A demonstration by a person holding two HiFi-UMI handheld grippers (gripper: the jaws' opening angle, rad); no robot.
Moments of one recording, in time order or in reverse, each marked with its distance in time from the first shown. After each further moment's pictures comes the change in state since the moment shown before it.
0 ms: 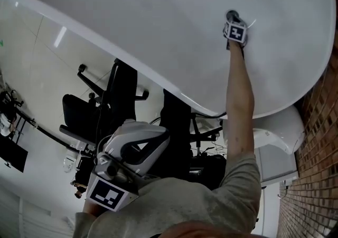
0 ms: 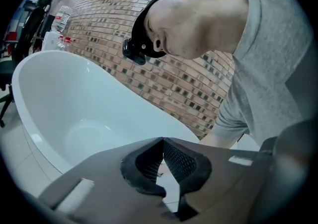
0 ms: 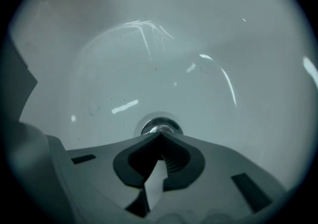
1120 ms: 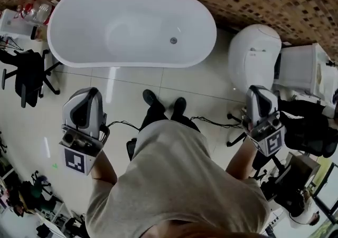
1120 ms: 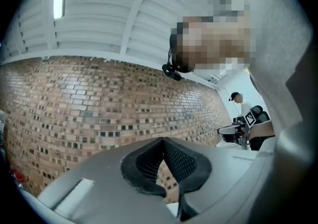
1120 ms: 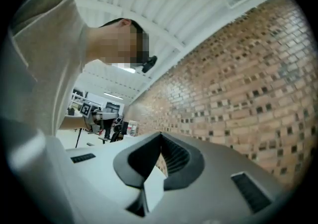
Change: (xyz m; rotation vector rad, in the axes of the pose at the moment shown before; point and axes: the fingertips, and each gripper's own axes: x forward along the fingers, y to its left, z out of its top) left arm -0.381 -0.204 0.354 0.715 -0.654 -0.419; right arm -1.131 0.203 -0.039 -0.062 -1.494 -0.193
